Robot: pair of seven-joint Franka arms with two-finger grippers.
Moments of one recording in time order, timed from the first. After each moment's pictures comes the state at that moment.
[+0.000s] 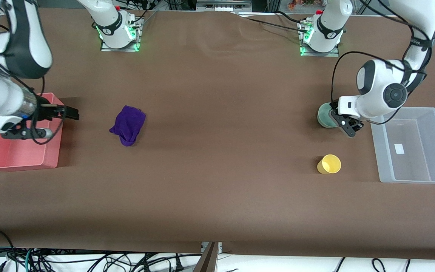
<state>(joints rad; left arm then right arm) 0.05 0.25 -0.05 -2.33 0.00 2.38 0.90 -0.02 0.17 0.05 -1.86 0.00 1.87 0.02</state>
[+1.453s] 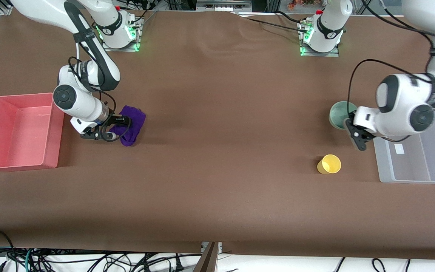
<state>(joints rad) 0.10 0.32 -0.05 -1.92 0.00 1.96 1.11 -0.01 0.31 0.19 -2.23 0.00 2.43 0.21</state>
